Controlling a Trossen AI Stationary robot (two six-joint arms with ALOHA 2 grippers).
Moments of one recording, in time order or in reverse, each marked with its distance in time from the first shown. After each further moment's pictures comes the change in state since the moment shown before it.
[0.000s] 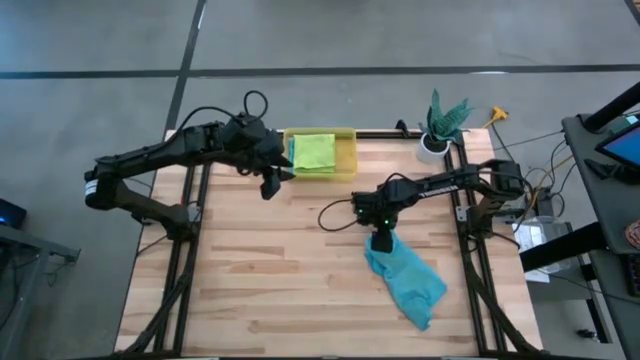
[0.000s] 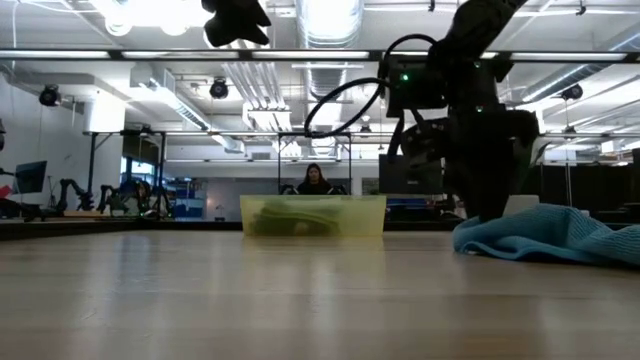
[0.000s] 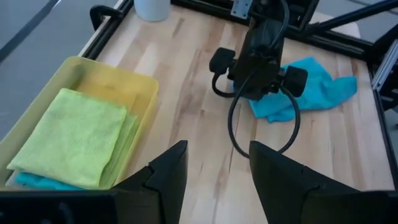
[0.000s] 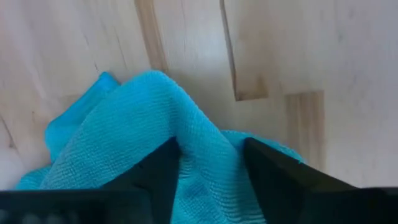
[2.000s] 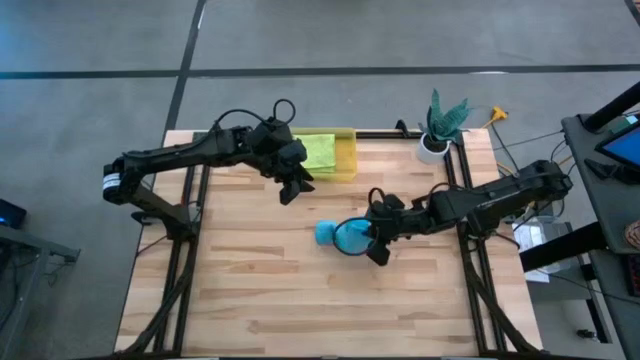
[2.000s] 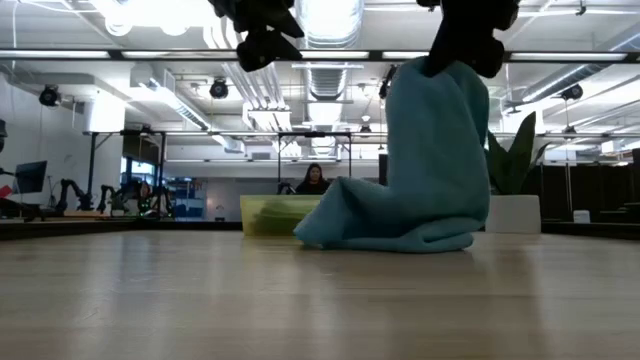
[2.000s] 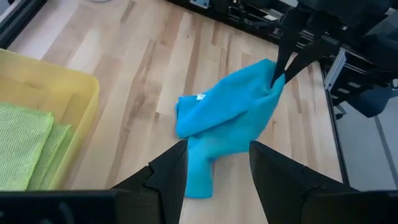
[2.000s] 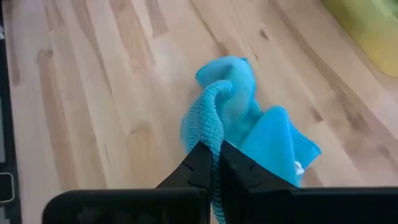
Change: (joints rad) left arm 0.001 0.159 -0.006 0.138 0.201 -0.057; right arm 0.344 -0.359 0.104 0.118 0.465 0.510
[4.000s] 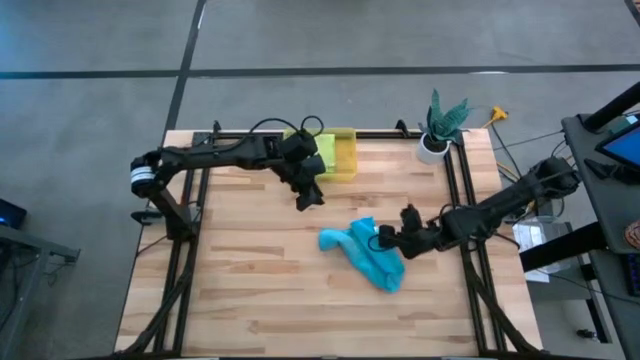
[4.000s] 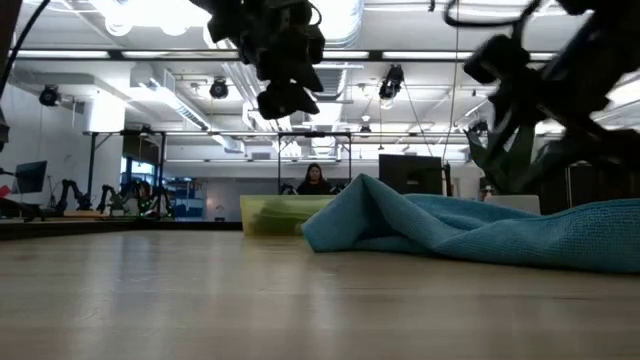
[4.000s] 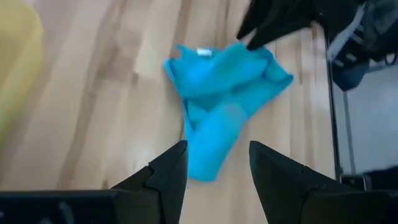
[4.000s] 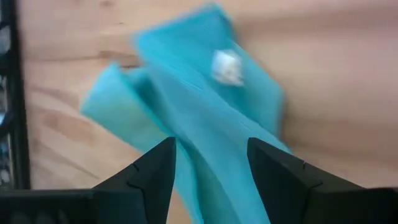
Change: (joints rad) left arm 0.019 0.212 -0.007 0.040 0.147 -0.017; right arm 0.125 -0.135 -0.506 0.284 0.161 1.217
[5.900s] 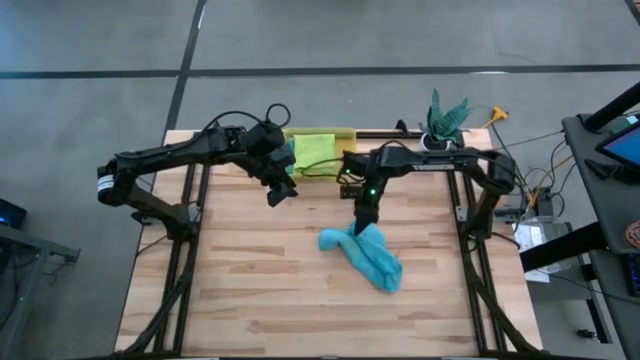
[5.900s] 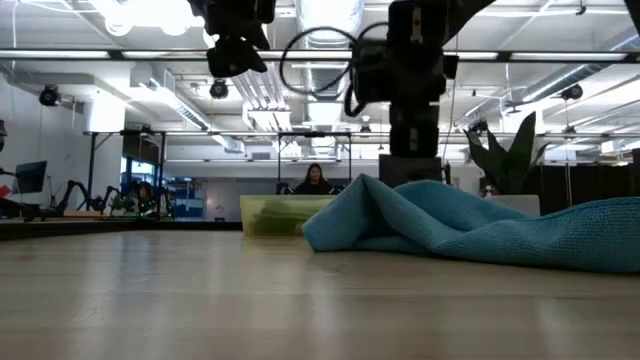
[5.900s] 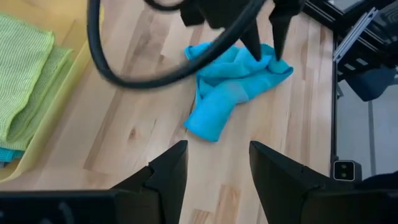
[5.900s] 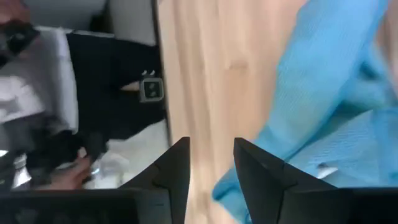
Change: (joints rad) left arm 0.006 -0.261 -0.012 -0.251 -0.125 -0.040; right arm -0.662 0.544 0.701 -0.489 -1.362 -1.746
